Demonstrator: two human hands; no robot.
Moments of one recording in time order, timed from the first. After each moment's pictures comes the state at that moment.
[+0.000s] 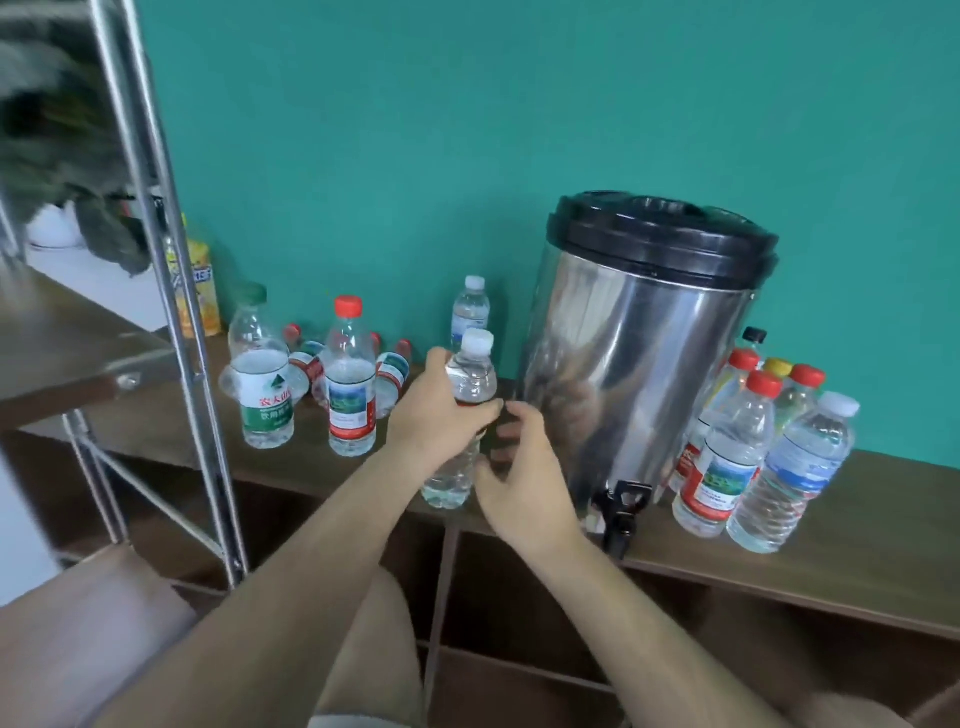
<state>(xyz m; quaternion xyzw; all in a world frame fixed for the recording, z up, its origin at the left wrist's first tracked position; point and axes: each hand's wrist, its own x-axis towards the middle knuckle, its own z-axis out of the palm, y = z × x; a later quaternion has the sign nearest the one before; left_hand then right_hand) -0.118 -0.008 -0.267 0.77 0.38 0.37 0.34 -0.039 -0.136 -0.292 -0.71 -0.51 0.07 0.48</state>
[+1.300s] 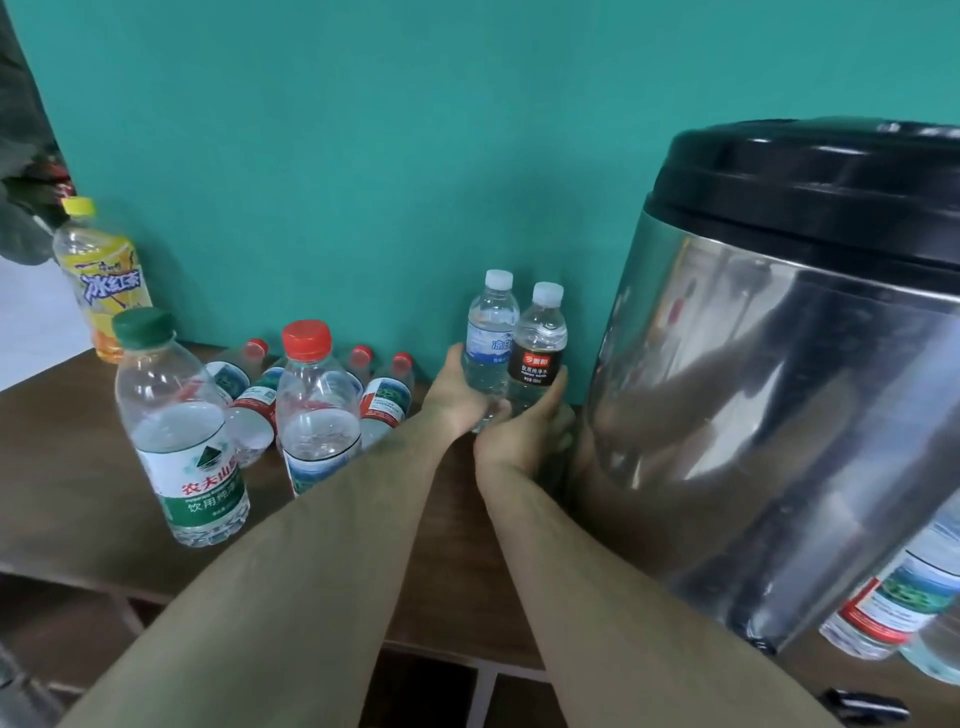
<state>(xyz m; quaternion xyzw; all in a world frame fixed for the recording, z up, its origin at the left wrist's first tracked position) -0.004 0.197 -0.315 0.71 0.39 0.30 0.50 0.043 0.129 -0.356 -0.78 -0.20 -0.04 0.59</state>
